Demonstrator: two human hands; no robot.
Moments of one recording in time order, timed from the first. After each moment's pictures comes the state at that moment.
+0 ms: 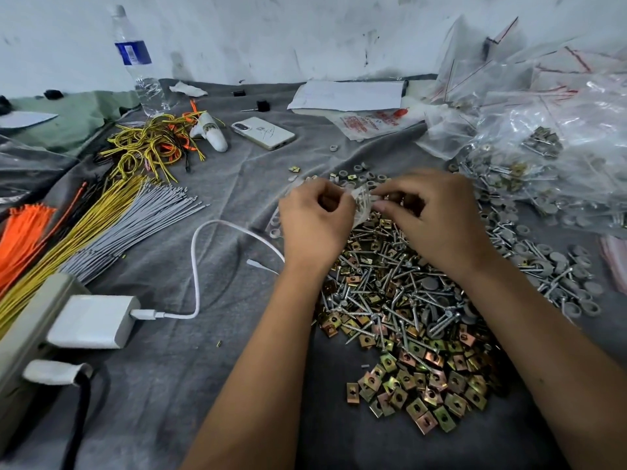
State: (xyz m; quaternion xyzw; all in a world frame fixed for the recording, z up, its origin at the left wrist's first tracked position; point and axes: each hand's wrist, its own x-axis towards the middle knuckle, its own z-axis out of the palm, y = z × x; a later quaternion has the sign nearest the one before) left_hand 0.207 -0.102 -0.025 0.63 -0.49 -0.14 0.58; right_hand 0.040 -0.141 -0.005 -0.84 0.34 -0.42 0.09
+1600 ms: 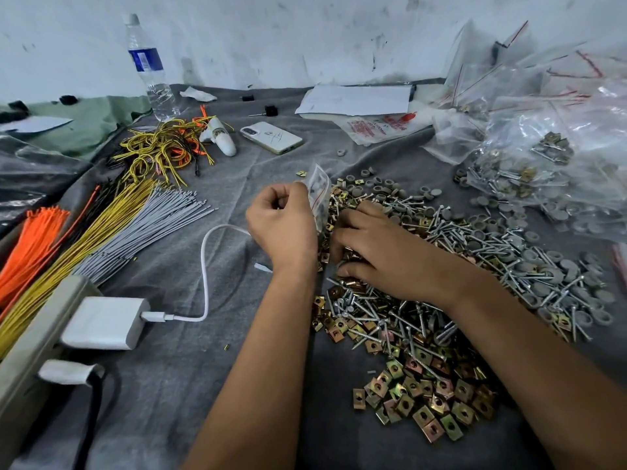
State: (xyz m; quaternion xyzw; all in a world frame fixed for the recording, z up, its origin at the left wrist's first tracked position) left_hand 0.223 -0.101 -0.016 0.57 -0.21 -0.19 0.77; right_hand 0.078 -0.128 -0.017 -0.96 0.23 -0.14 0.10
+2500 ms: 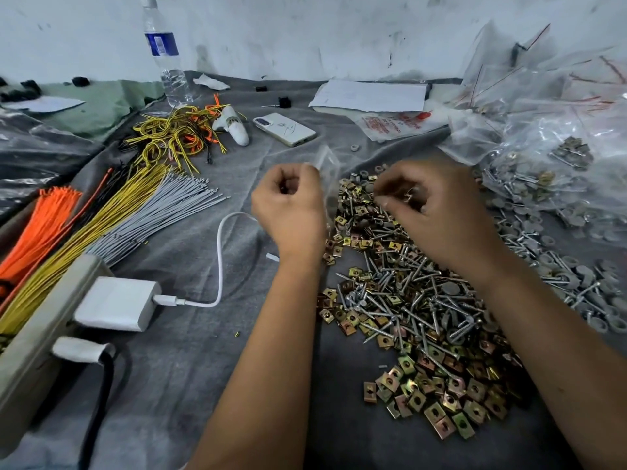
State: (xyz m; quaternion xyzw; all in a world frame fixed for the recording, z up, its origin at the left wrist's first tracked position) left_hand 0.232 -0.098 -0.011 0.54 -0.26 -0.15 0.78; right_hand 0.065 -0.133 0.009 -0.84 0.31 -0.40 0.18
